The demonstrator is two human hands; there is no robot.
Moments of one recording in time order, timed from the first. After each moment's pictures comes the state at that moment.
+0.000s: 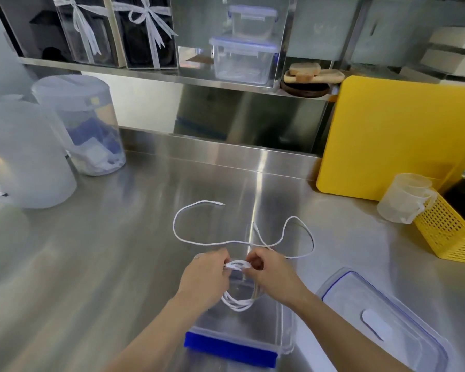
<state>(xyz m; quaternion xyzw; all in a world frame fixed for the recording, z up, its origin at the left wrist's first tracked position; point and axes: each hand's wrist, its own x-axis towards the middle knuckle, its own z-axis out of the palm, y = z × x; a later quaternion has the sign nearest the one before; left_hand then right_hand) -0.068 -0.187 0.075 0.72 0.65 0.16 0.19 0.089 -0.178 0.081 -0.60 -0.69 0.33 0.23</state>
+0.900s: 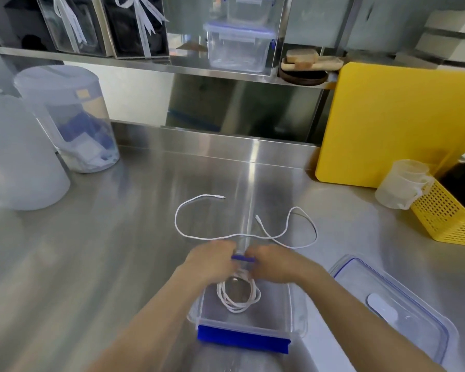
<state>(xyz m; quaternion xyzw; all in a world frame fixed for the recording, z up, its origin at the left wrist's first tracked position) -0.080 -0.154 0.088 0.79 0.58 -0.03 0.21 0.077 -0.159 0.093 -0.55 -0.80 0.25 -0.07</state>
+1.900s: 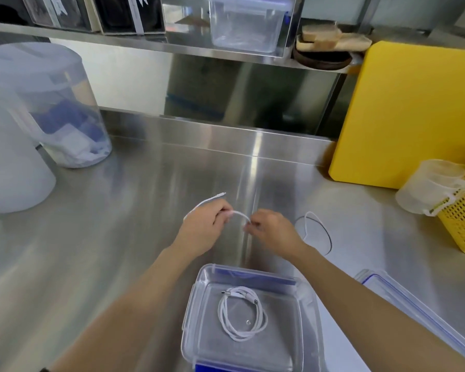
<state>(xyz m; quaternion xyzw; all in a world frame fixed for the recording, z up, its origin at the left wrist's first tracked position) -0.104 -0.070 0.074 0.76 0.51 0.35 0.23 0.079 -0.063 0.061 -0.57 -0.78 0.19 0.17</state>
